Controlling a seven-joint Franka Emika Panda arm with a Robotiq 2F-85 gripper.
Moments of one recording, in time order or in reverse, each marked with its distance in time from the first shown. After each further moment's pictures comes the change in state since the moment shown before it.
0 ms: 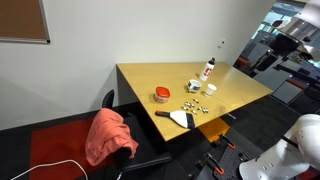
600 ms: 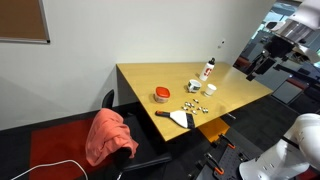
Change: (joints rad) arm 0.053 0.039 -0.004 0.000 0.004 0.003 -0.094
